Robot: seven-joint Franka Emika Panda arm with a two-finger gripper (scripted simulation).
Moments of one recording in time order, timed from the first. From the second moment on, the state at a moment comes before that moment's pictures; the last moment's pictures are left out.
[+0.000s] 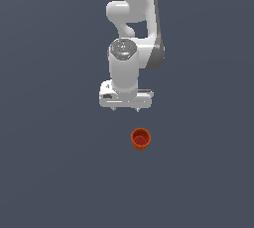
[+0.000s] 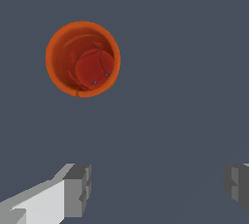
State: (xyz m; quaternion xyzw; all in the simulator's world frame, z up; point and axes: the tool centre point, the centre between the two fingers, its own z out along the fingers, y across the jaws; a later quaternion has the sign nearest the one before) arm -0.015 -0.005 0.150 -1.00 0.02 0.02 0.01
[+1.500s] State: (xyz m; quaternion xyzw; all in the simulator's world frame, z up) arm -0.003 0.018 0.144 -0.99 0.12 0.02 0.01
